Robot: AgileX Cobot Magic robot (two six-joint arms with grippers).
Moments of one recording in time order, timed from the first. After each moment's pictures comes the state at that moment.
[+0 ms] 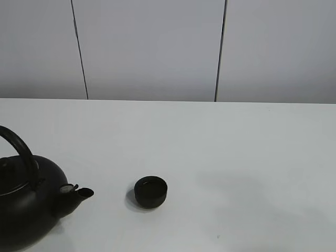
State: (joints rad) left arm -0.04 1.58 -0.02 0.31 -1.14 -0.04; right arm 0.11 0.06 -0.47 -0.02 1.08 0.08
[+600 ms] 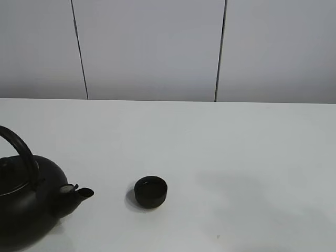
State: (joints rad) left arm -0.04 1.58 0.00 0.28 -1.14 -0.07; right arm 0.11 0.06 -0.47 -0.02 1.08 0.08
